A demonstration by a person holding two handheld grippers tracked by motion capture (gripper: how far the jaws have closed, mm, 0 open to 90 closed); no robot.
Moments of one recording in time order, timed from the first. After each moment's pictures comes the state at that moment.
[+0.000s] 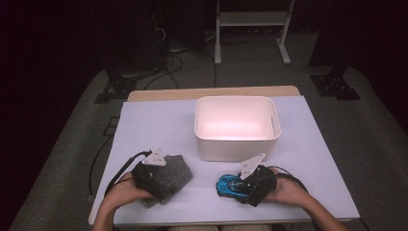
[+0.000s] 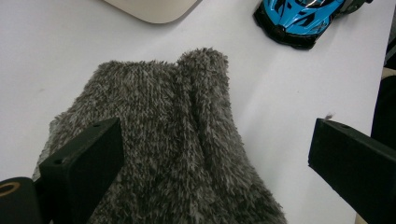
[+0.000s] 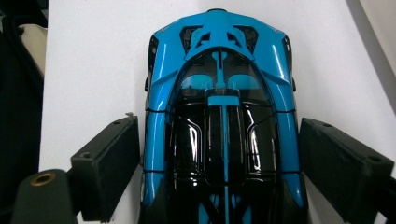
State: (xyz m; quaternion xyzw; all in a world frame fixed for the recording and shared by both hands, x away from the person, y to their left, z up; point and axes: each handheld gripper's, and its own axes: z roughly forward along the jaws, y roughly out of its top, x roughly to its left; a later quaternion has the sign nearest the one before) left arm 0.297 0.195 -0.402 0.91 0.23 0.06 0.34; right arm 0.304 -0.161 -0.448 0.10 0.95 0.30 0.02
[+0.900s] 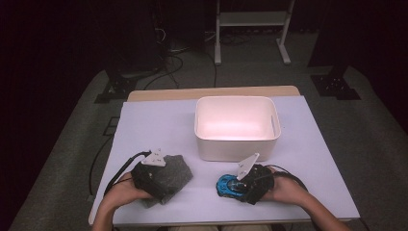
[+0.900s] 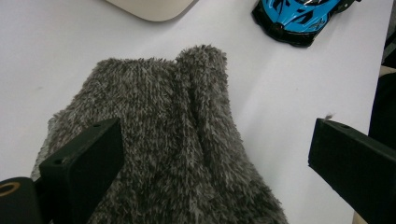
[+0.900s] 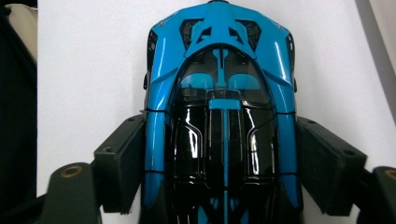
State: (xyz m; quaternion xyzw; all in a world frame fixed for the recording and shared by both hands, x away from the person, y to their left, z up) left arm 0.297 0.196 -0.403 0.91 0.23 0.06 0.34; right arm 0.304 -0.152 -0.442 0.09 0.96 0.26 0.03
